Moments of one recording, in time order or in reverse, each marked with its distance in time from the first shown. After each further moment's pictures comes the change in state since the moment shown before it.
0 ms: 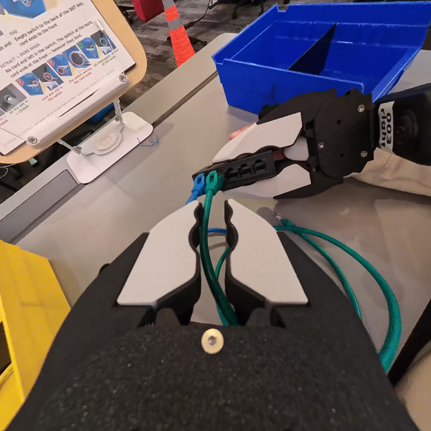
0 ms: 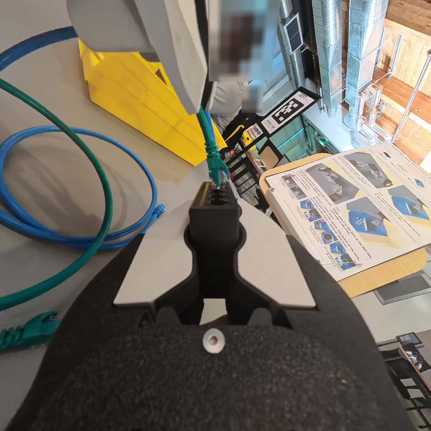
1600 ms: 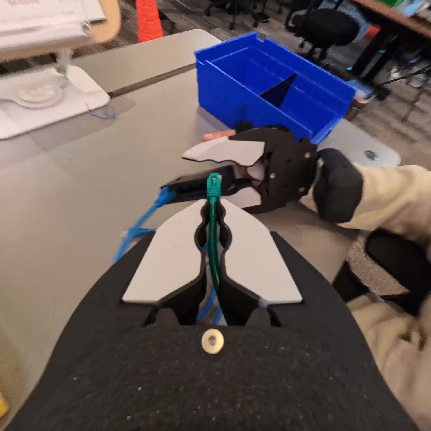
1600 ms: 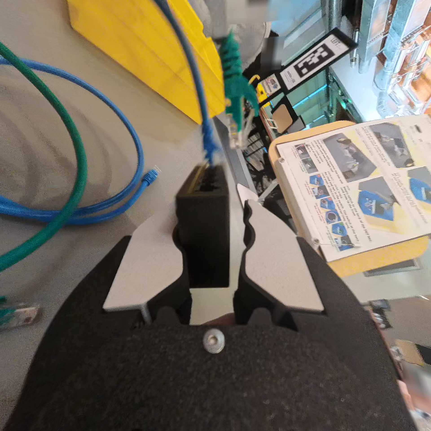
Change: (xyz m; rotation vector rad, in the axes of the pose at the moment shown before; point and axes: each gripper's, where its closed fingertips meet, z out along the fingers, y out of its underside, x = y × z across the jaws) left arm 0.008 -0.010 -0.005 -0.020 0.186 -0.312; right arm -0.002 0.026 0.008 -0.212 -0.048 -0.069
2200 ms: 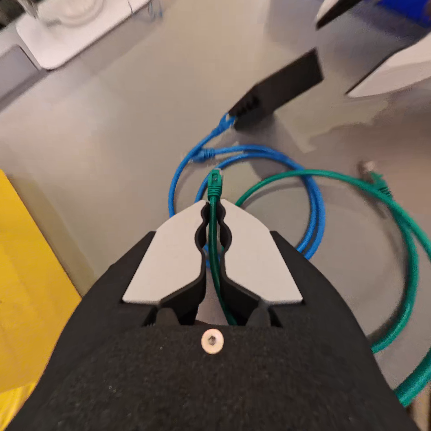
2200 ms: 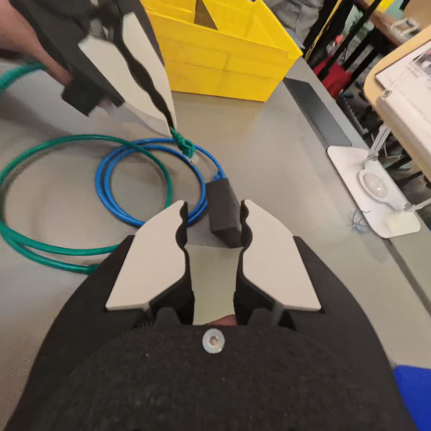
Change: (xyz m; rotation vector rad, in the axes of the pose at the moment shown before) left arm -0.083 0.097 0.012 -0.220 -0.228 0.163; right arm -0.020 -0.011 -0.025 -0.092 -0.392 0.490
